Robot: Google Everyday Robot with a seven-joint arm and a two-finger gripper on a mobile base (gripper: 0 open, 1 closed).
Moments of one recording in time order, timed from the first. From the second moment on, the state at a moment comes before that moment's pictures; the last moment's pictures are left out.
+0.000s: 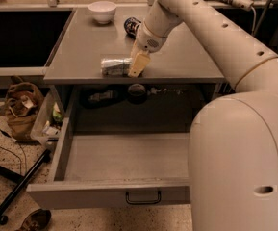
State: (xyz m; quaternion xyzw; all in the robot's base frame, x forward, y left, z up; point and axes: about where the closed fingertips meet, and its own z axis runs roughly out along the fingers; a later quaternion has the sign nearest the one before) arm 0.731 -0.005 0.841 -0.70 0.67 0.09 0.24
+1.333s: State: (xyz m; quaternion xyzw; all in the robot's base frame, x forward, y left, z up) arm 0.692 -0.099 0.941 -0.64 0.69 0.07 0.33
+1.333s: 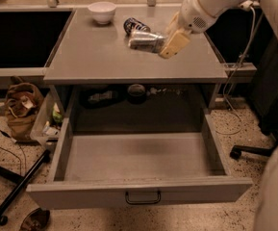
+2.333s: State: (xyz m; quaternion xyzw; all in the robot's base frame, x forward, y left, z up) arm 0.624 0.004 0.834 -0.71 0.60 0.16 0.33
